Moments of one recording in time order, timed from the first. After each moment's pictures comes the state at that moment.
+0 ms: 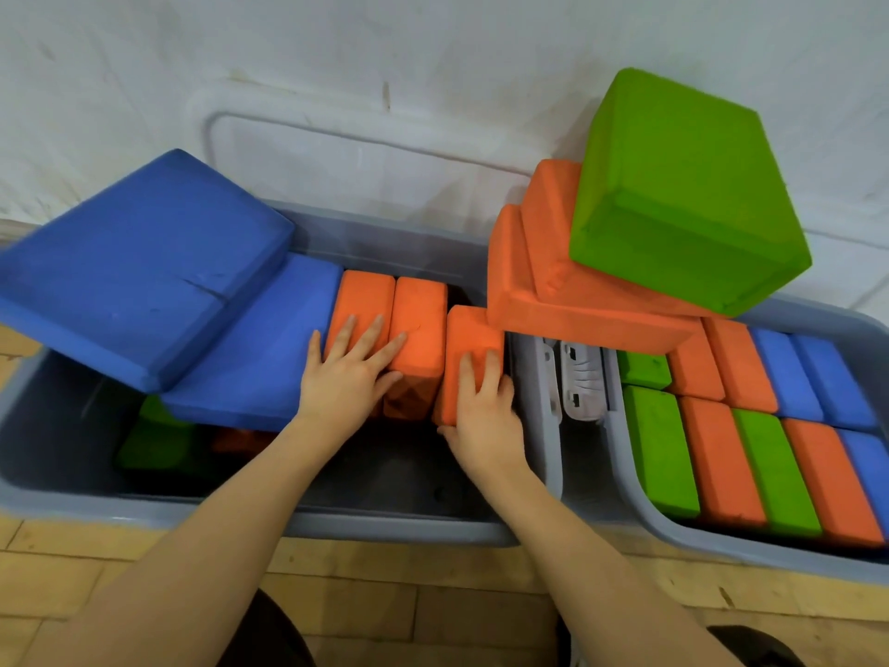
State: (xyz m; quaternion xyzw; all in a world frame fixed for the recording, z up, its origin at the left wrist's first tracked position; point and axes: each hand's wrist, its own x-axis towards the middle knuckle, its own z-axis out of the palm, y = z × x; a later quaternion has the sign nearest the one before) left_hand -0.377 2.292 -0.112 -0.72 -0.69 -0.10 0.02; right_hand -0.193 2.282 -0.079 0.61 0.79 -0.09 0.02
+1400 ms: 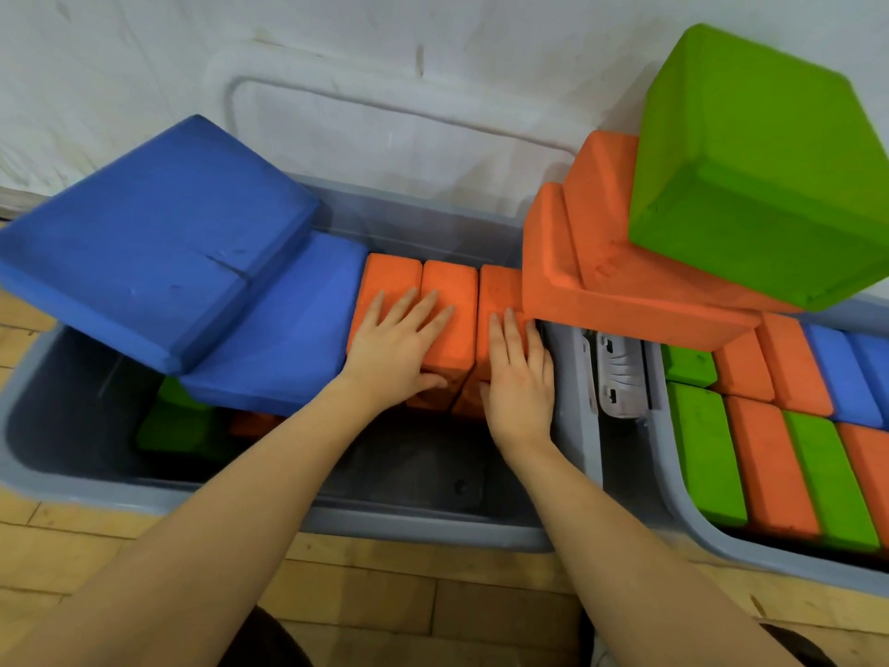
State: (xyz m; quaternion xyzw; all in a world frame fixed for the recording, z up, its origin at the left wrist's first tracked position) left_hand -0.370 2.316 -0.097 -0.78 -0.62 -0.03 -0.01; right_hand -0.196 2.319 -0.125 0.60 0.78 0.06 -0.13
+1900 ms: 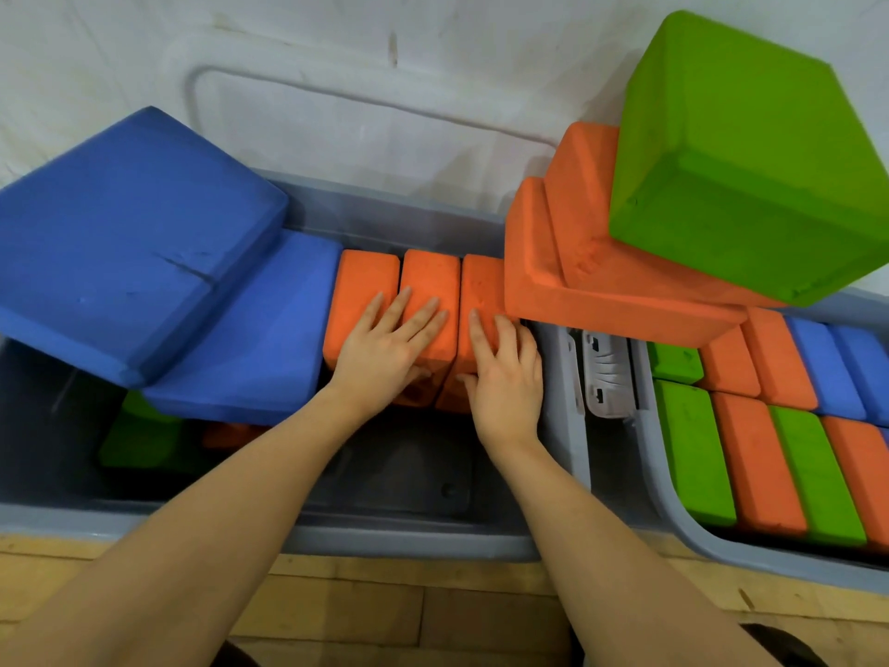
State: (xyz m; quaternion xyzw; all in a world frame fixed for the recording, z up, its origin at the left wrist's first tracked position) left_hand -0.365 2.325 -0.121 -0.82 -0.57 -0.07 0.09; right_hand -0.197 2.324 -0.120 0.60 0.78 0.07 -0.17
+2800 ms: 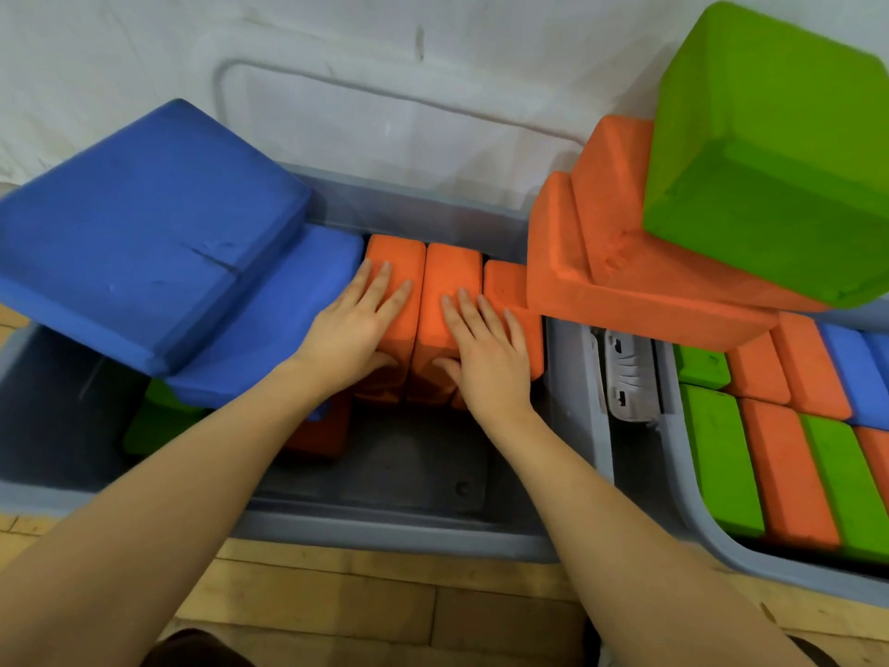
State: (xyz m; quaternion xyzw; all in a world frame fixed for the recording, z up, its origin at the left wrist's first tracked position) left_hand -0.415 2.325 -0.109 -0.77 -0.63 -0.08 -0.01; right_hand -0.225 2.344 -0.123 0.51 0.85 0.07 -0.13
